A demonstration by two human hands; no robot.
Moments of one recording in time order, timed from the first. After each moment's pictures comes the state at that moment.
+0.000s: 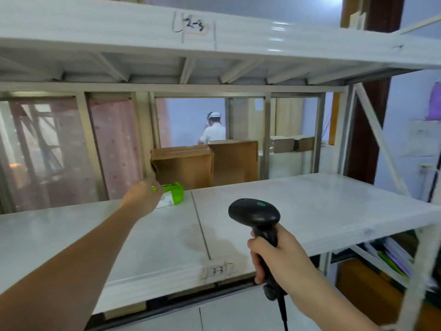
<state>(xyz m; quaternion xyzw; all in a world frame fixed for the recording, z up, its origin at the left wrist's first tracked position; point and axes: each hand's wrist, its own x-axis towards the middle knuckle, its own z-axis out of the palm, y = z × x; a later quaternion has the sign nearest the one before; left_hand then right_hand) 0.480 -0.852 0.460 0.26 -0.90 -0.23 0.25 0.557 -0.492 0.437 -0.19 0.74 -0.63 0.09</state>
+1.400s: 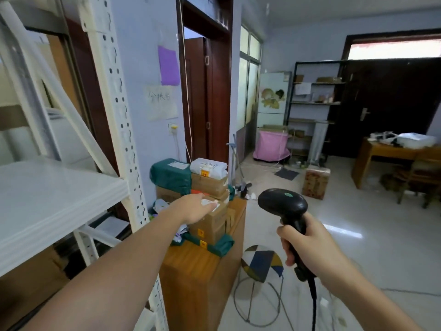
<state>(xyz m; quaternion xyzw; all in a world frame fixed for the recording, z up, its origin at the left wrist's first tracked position) 0.225 -0.002 0.316 -0.33 -0.93 -0.15 -0.09 0.529 0.121 0.370 0.24 0.78 -0.55 -0.19</state>
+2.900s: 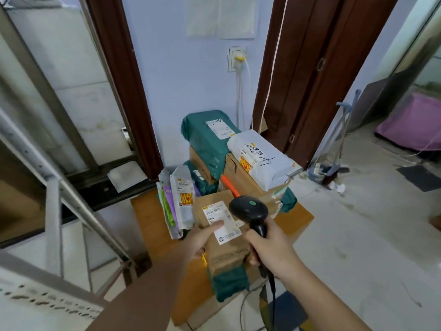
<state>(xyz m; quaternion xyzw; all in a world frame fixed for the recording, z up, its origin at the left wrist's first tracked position) -0.036 0.194 0.052 0.28 -0.72 -0.56 -0.29 0.045 0.383 0.198 0.07 0.79 -0.59 0.15</state>
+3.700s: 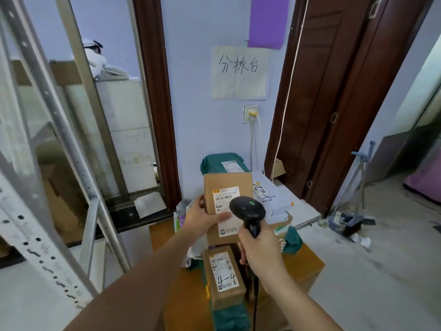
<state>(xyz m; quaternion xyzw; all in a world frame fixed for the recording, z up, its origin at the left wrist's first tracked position) -0.043 0.194 0.196 0.13 -0.76 -0.63 0.02 0.053 0.373 0.262 -0.01 0.78 -0.63 0.02</state>
